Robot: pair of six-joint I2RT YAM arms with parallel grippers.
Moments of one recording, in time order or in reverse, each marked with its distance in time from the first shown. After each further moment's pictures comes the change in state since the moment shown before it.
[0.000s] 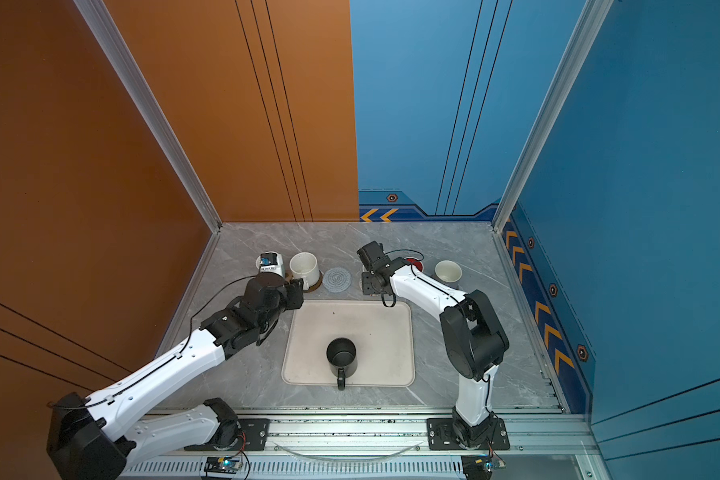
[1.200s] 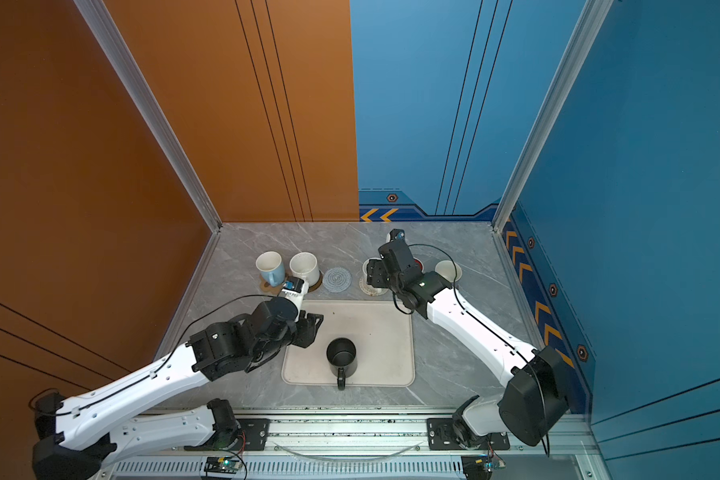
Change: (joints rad) left arm -0.383 -0.088 0.114 -0.401 0.063 -0.051; right arm 0.017 -0.431 -0.196 0.154 0.004 0.077
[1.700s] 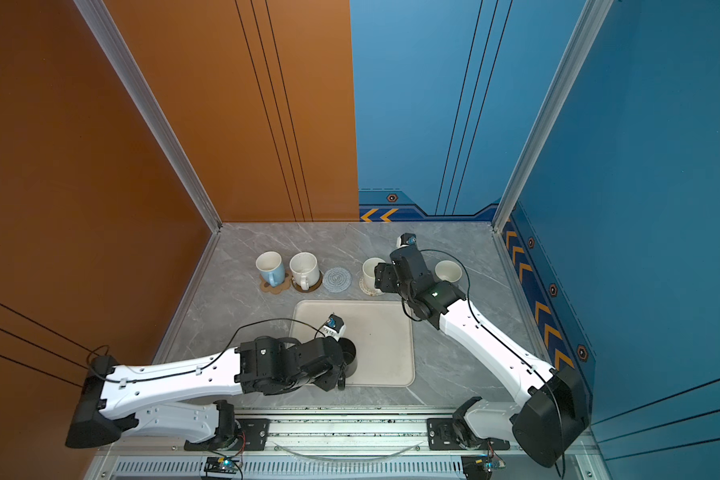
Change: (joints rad) left arm -0.298 0.254 0.074 -0.153 0.041 -0.185; right arm -0.023 -0.109 -0.087 0.012 -0.001 0.003
